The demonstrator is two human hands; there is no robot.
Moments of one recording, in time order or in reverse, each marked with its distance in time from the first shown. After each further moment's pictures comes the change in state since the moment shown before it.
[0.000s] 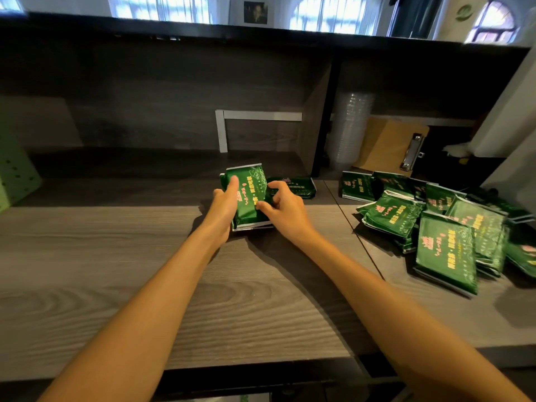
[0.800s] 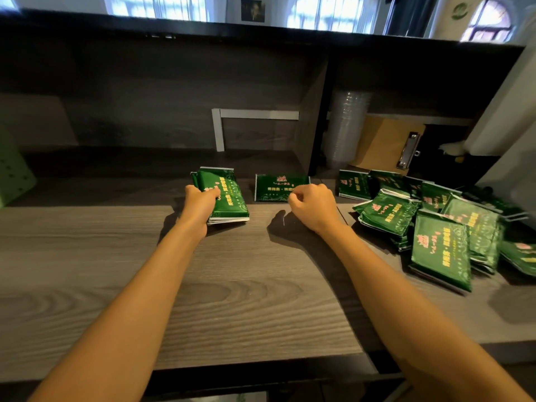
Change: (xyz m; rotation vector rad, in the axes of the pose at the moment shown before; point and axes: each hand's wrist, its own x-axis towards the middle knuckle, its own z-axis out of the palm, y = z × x) left_hand 0.008 0.008 -0.028 0.035 0.155 -0.011; right_hand 0.009 0.030 -0.043 -0.370 0.052 -0.019
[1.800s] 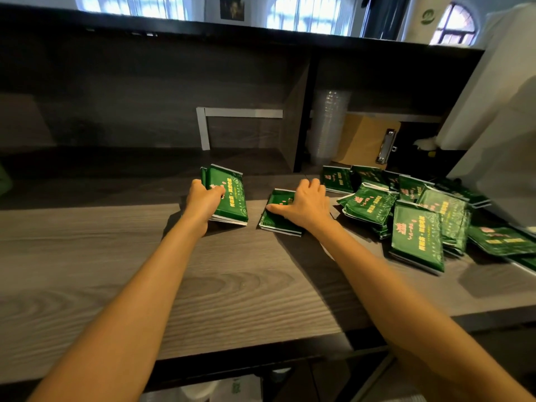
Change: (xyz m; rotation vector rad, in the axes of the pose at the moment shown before) left_hand -0.025 0.008 0.015 0.167 -0.081 0.065; right_hand -0.011 -0.008 -0.006 -0.225 -0.127 0.297
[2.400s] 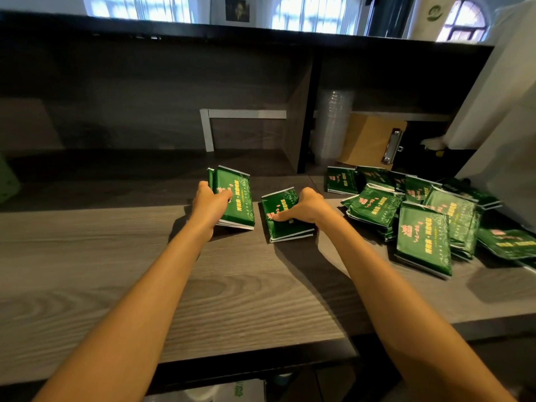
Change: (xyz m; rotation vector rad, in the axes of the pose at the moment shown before) left_hand -0.008 -0.001 0.004 0.055 -0.012 0.050; right_hand 0.002 -0.002 -0.017 0.408 -0.339 0.176
